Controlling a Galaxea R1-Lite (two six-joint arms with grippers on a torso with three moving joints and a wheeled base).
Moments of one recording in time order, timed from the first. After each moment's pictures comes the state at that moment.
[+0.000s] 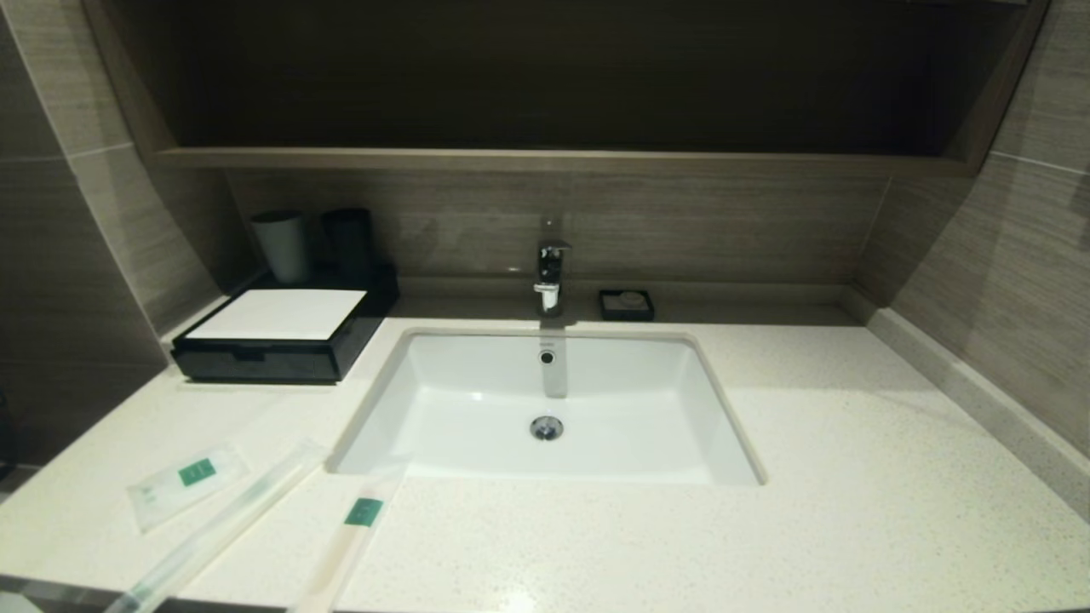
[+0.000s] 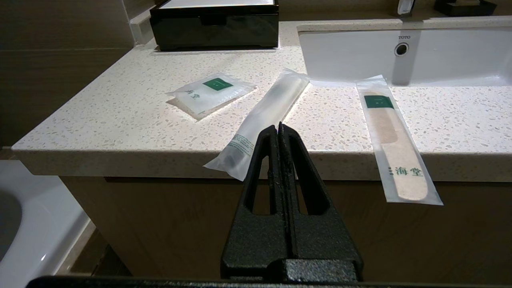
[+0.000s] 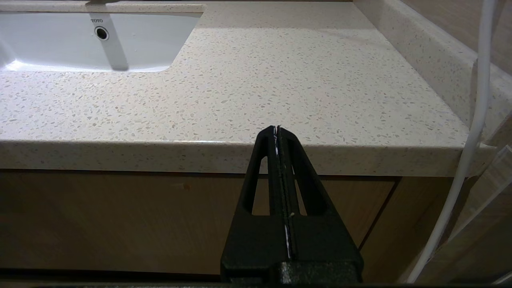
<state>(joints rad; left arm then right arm) 0.00 0.00 0.00 -0.03 -0.01 0.05 0.00 0.00 0.00 0.00 0.00 0.00</state>
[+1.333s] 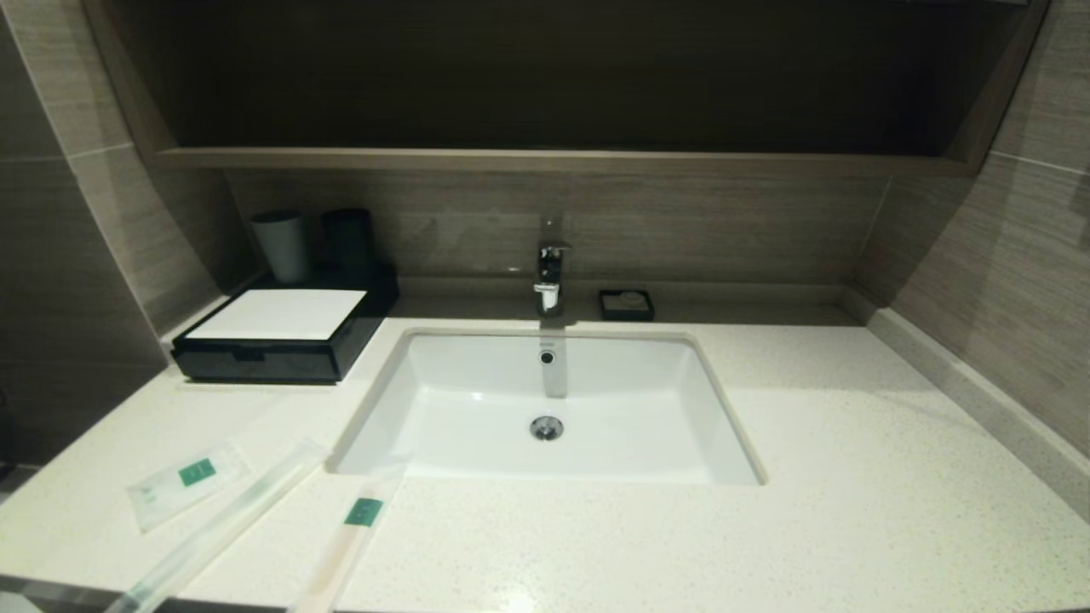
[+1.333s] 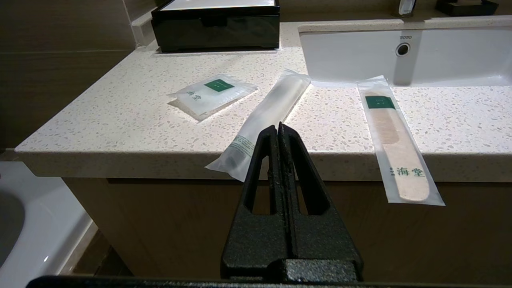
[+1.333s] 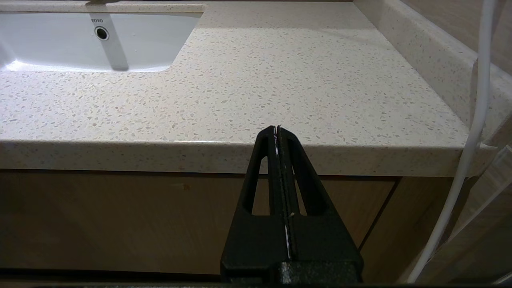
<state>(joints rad) 0.00 0.00 0.00 -0.03 -0.01 0.05 0.00 0.00 0.00 0.00 0.00 0.00</state>
